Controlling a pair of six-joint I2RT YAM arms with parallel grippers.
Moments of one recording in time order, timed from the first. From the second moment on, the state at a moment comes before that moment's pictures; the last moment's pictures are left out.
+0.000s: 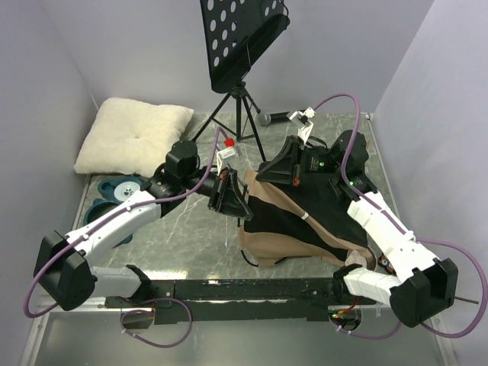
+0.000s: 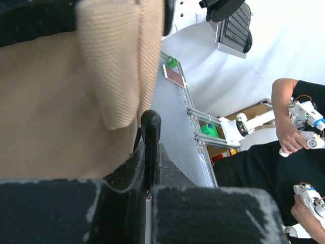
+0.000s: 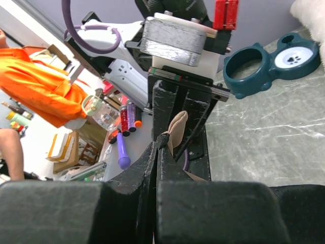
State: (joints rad) left arm -0.67 1.28 0.99 0.12 1.25 -0.63; right arm 0.38 1.12 1.01 0.35 -1.18 0.85
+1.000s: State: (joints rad) left arm -0.67 1.31 1.03 0.09 1.28 -0.63; right arm 0.38 1.12 1.01 0.40 -1.19 0.89
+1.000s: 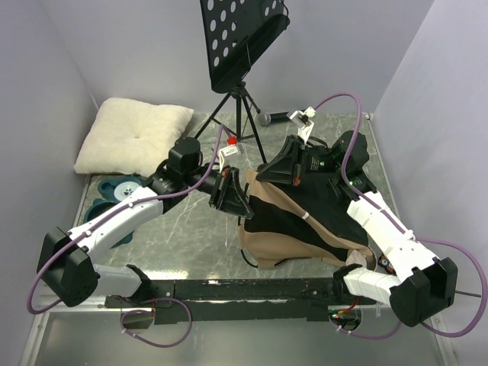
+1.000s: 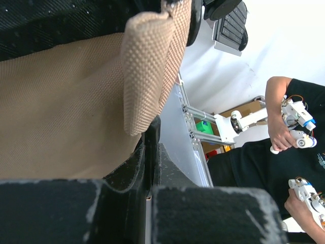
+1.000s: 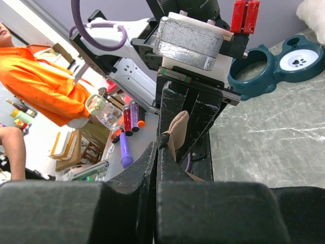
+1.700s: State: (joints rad) left arm -0.63 1.32 1.01 0.17 1.29 -0.70; right arm 0.40 1.12 1.01 0.40 -1.19 0.87
